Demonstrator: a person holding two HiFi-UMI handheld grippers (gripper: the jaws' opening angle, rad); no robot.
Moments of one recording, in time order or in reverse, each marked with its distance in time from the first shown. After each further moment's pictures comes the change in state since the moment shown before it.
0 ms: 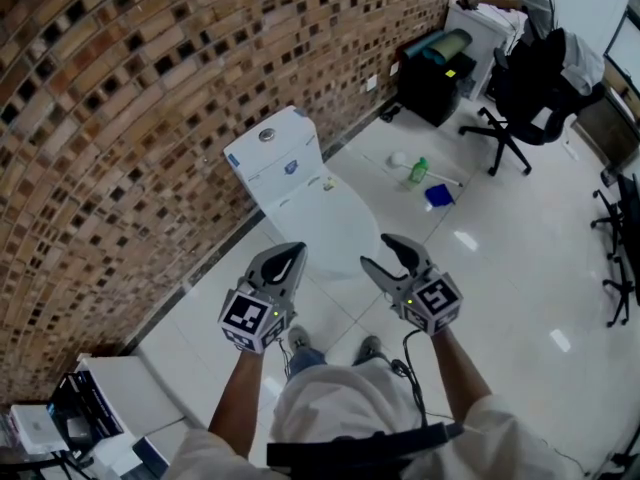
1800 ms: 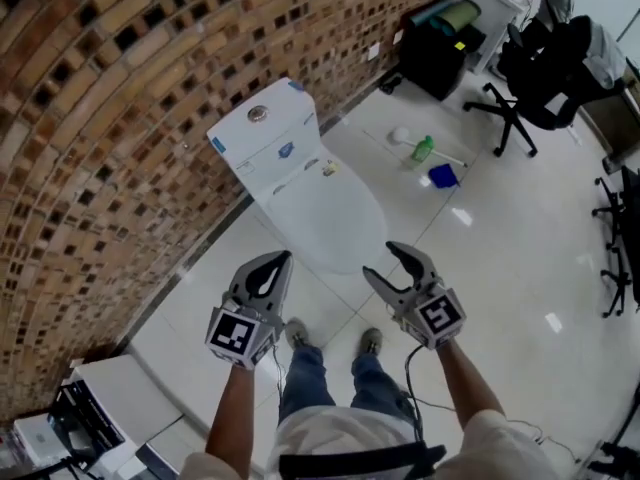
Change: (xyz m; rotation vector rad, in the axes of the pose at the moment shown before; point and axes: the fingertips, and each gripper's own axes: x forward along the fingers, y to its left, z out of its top) left arm 0.016 0.069 -0.074 -0.058 0.062 0.028; right arm 0.064 -0.025 -0.061 0.029 0.012 -0.030
